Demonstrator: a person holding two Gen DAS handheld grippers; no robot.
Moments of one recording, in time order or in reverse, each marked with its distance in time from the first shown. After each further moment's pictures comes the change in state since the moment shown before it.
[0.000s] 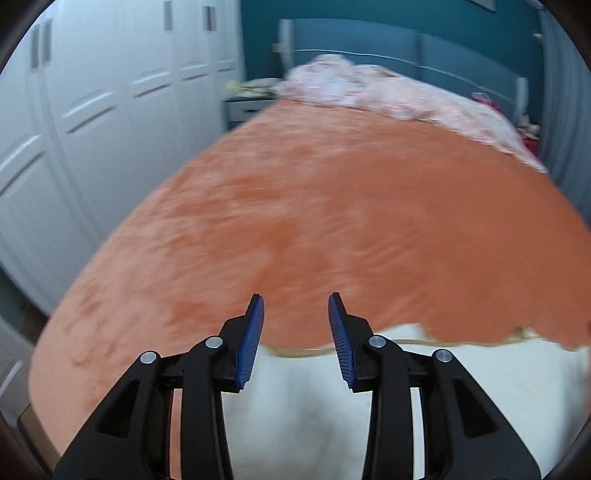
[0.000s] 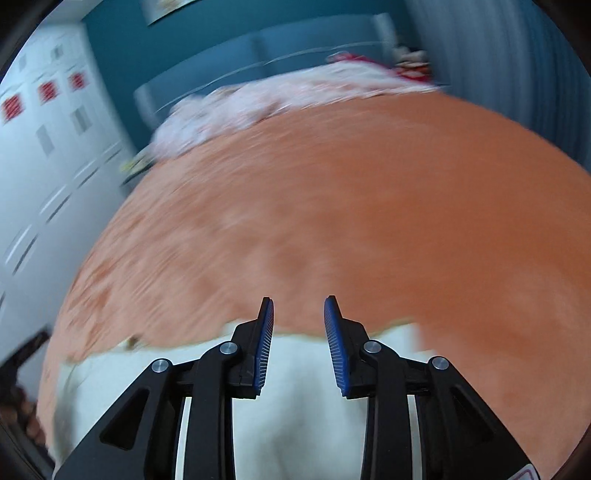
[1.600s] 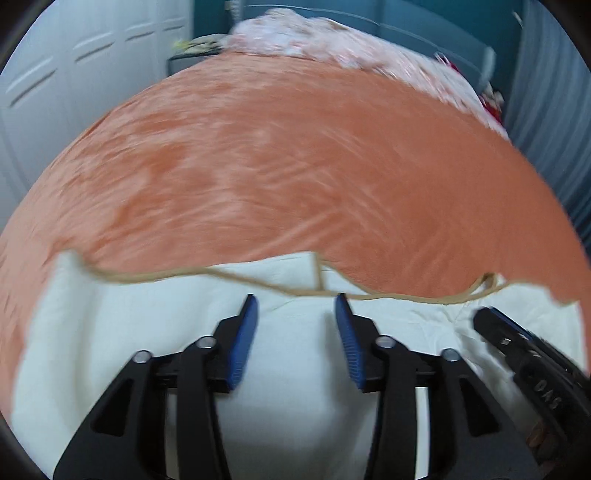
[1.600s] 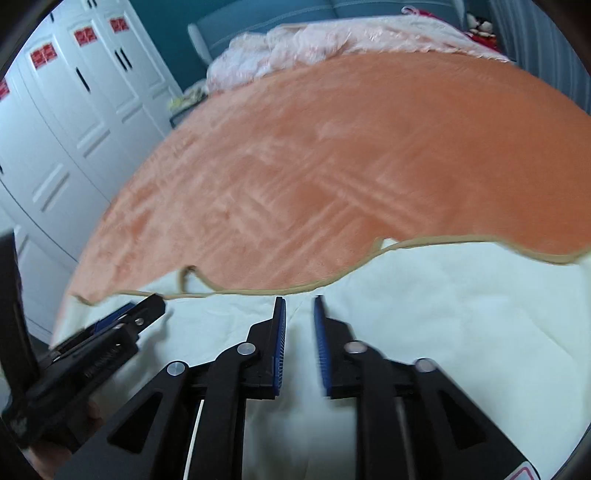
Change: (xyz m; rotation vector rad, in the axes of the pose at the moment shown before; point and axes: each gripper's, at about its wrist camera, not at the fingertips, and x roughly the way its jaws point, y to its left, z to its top) left arm 0.056 -0.043 -0.053 -0.048 0.131 -0.147; right arm 0.064 0.079 -0.054 -0.048 0.144 0.127
